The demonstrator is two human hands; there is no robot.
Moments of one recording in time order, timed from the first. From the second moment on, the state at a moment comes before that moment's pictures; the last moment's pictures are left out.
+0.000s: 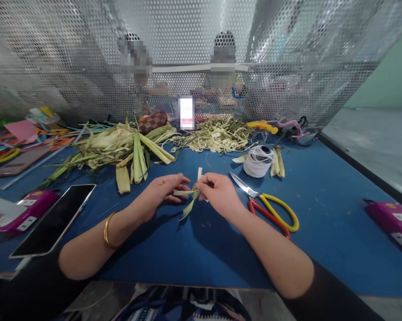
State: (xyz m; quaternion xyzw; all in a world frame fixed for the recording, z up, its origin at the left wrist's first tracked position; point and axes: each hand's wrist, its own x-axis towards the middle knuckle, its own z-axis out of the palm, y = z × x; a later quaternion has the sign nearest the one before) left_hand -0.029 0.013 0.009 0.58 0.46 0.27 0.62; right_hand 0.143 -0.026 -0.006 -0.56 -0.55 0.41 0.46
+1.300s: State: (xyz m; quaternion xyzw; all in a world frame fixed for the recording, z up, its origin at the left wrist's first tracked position) left_hand -0.029 0.010 -0.007 0.83 0.44 0.25 0.24; right_hand 0.150 -0.018 -0.026 -0.60 -0.63 0.36 0.34
